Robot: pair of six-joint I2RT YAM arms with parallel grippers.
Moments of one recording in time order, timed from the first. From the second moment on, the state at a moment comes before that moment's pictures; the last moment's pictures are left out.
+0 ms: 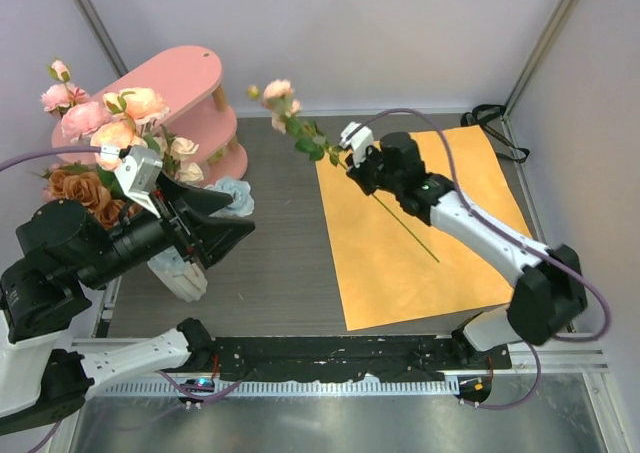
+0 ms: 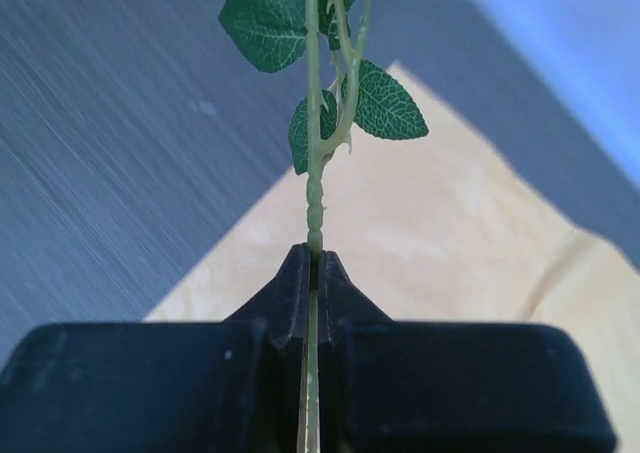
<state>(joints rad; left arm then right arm) -0.94 0.81 1.65 -0.87 0.01 -0.31 0.57 1.54 1.17 -0.19 -0.13 -0.37</state>
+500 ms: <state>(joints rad) -0.94 0.92 1.61 -0.66 0.04 -0.37 0.66 1.13 1.10 0.31 -0.47 0.35</state>
